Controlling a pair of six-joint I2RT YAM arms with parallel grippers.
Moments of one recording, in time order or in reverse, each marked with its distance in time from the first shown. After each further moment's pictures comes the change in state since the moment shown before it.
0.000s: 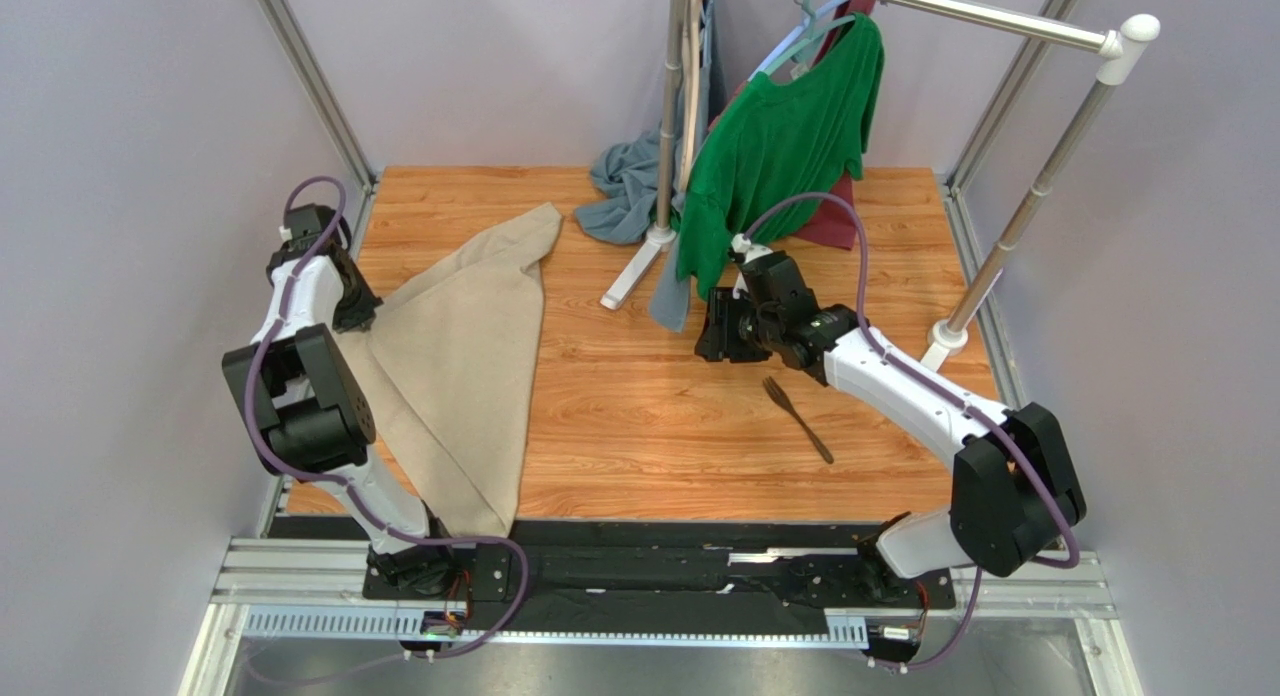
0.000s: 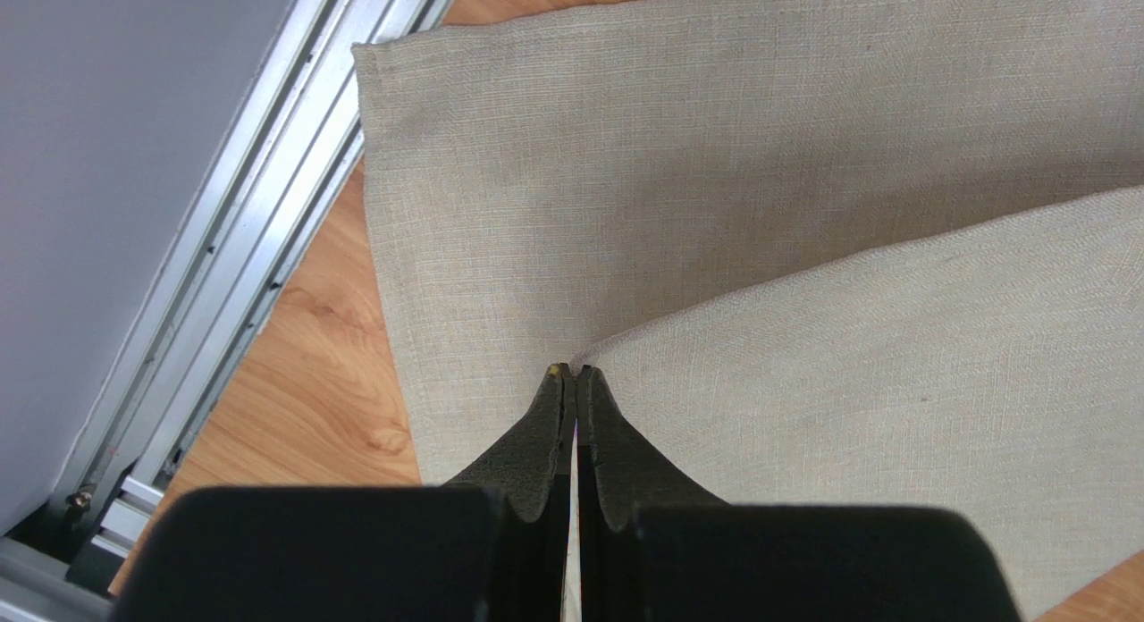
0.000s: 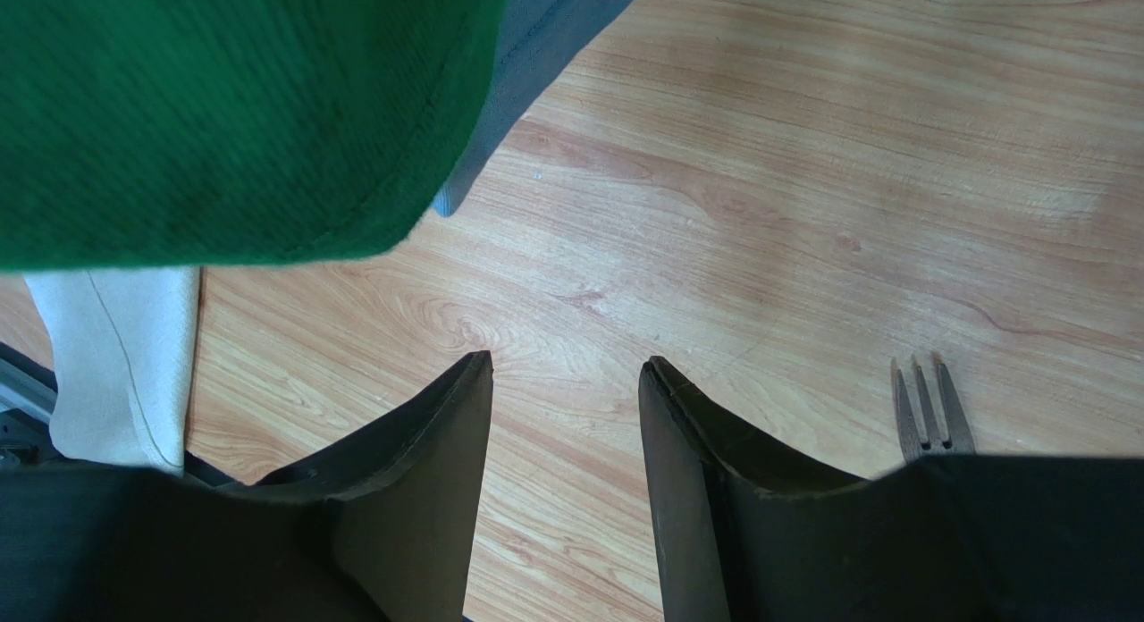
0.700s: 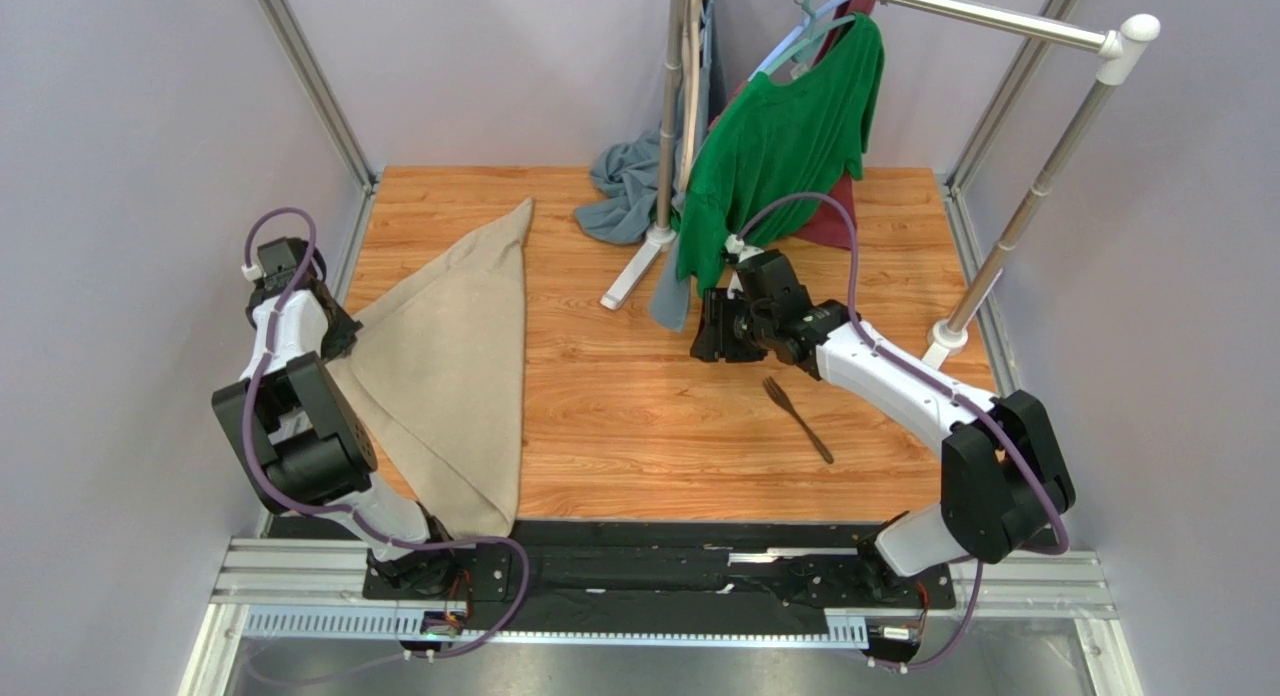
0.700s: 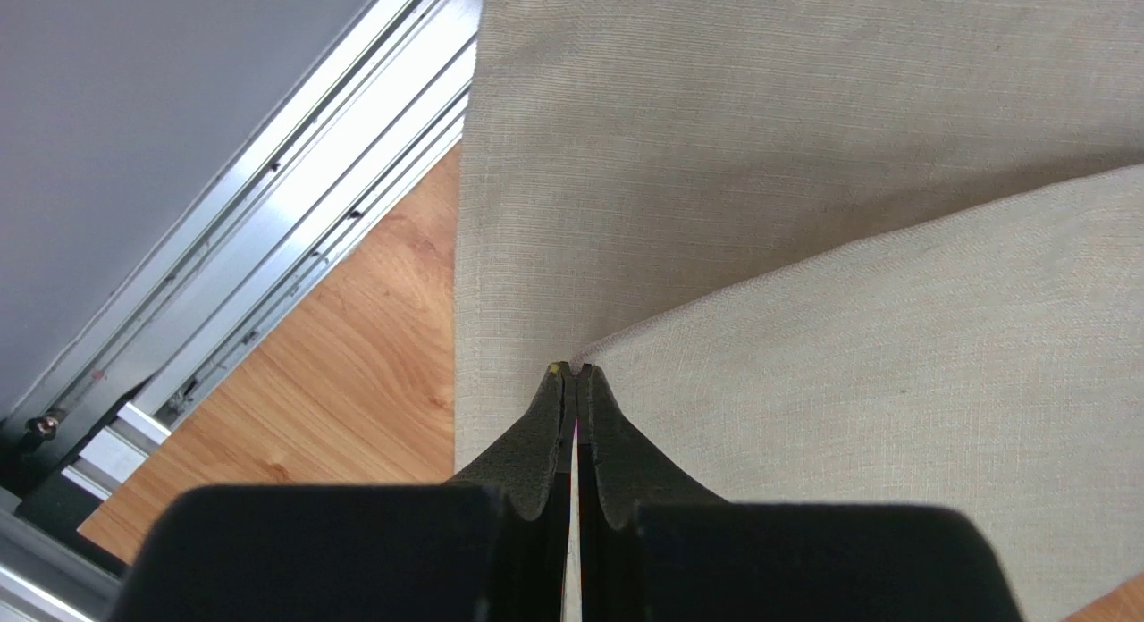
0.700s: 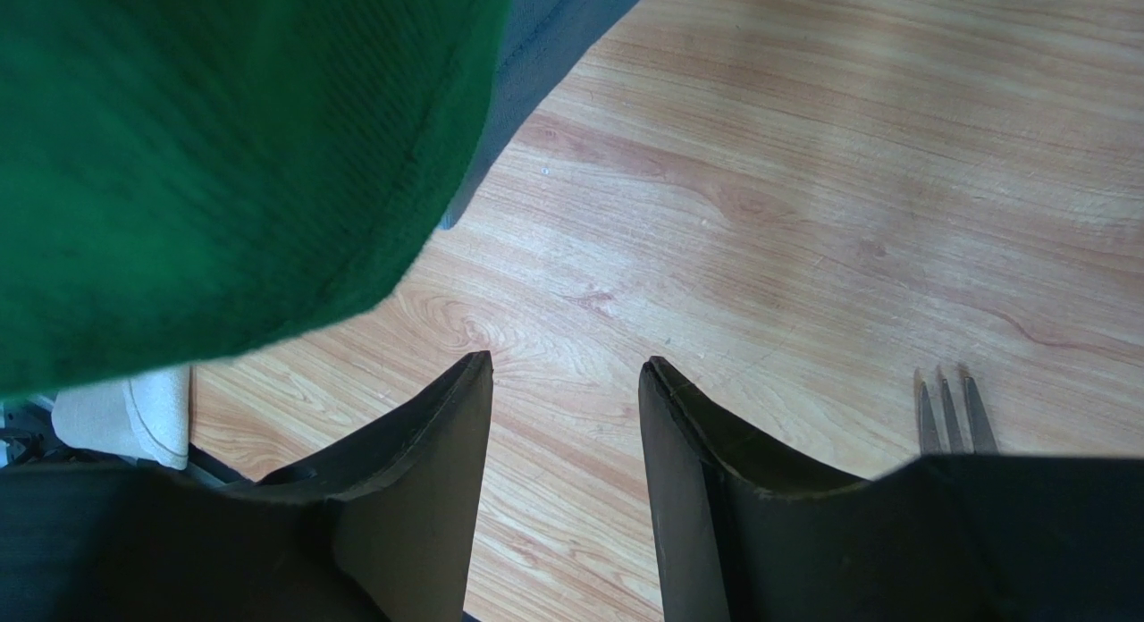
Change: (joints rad) left arm 0.114 -0.136 -0.187 0.093 -0.009 -0.082; right arm -0.002 0.045 0.019 -0.001 -0.027 0.001
